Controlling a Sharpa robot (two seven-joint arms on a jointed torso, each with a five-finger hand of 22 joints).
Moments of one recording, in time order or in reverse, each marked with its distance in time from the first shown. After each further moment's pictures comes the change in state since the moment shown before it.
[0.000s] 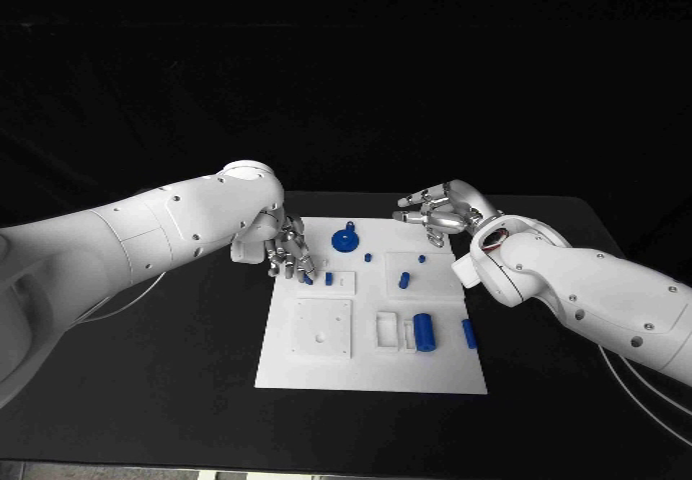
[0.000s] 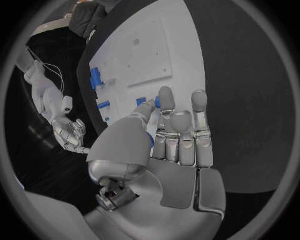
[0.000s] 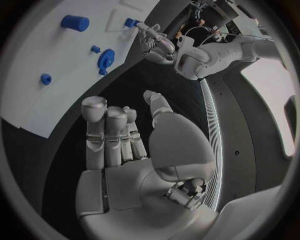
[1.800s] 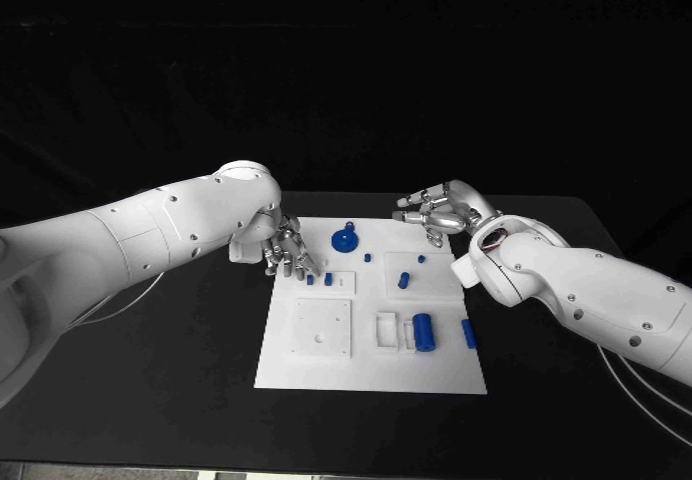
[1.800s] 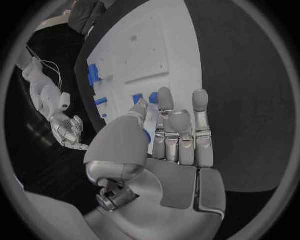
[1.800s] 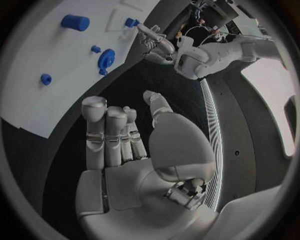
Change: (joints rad) left arm -0.001 -0.004 -0.001 -0.009 0.004 -0.031 -0.012; left_hand -0.091 -0.067 -0.063 0.159 -0.340 0.012 -0.003 0.002 -0.050 -0.008 -0.007 0.000 0.012 0.000 0.000 -0.008 -0.001 -0.016 0.014 0.000 -0.030 0.000; right arm 0.000 0.002 0.000 -0.003 0.000 0.000 0.000; right_hand 0.000 0.000 0.007 0.001 0.000 0.000 0.000 0.000 0.000 0.000 0.000 -0.004 -0.002 0.000 0.000 -0.004 -0.001 0.000 0.000 0.000 0.000 0.000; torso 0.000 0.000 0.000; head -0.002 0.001
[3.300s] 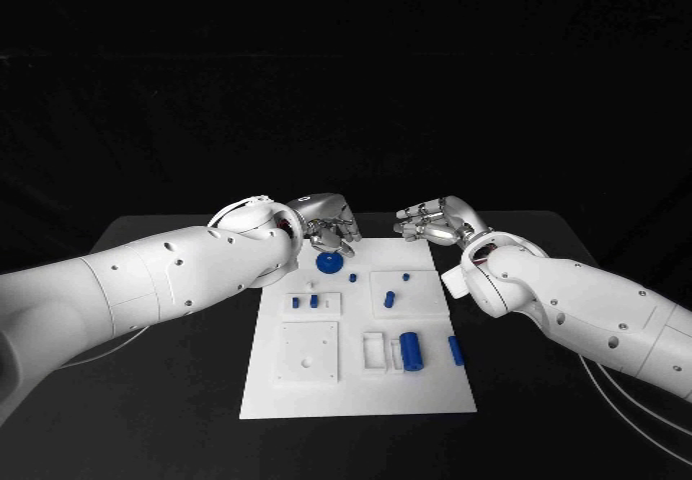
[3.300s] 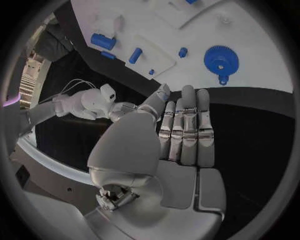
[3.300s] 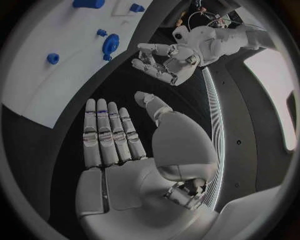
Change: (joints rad) left arm -0.018 -0.005 -0.005 0.172 -0.344 -0.729 0.621; left_hand 0.279 0.000 0.039 -0.289 0.070 -0.180 0.062 0.000 -0.162 -0.299 0.134 -0.450 -0.187 -0.116 0.102 -0.596 -0.228 0.031 -0.078 0.100 -0.317 -0.044; right arm 0.003 -0.001 0.000 -0.072 0.127 -0.048 0.090; right_hand -0.042 -0.040 0.364 -0.112 -0.135 -0.048 0.051 0.000 0.000 -0.057 0.136 -0.939 -0.895 -0.316 0.194 -0.910 -0.945 0.008 -0.463 0.213 -0.594 -1.168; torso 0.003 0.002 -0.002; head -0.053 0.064
